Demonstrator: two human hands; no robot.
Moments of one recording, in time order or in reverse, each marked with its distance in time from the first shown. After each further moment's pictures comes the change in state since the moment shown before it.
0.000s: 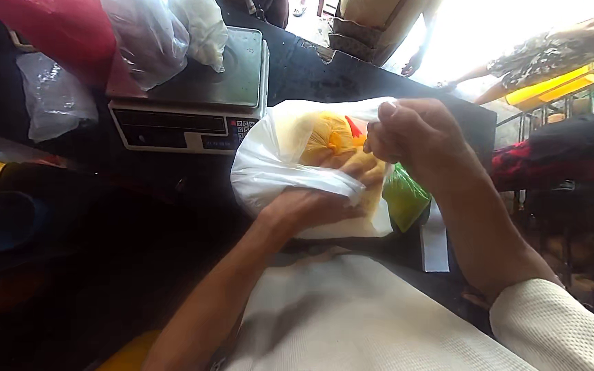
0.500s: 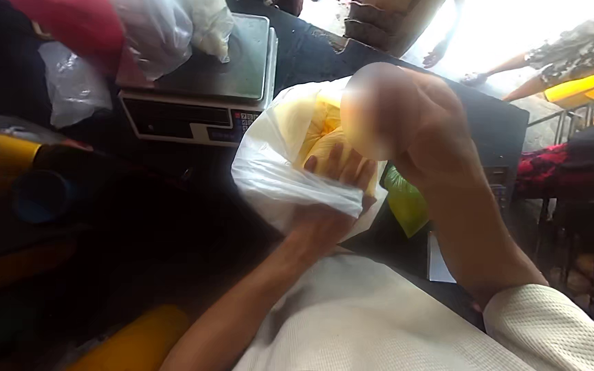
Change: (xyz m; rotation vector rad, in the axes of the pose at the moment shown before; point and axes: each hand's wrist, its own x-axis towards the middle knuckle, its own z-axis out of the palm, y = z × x) left_hand 0.003 0.041 0.059 0.463 0.259 -0.368; right_hand 0.023 0.000 0.008 0.173 0.092 0.011
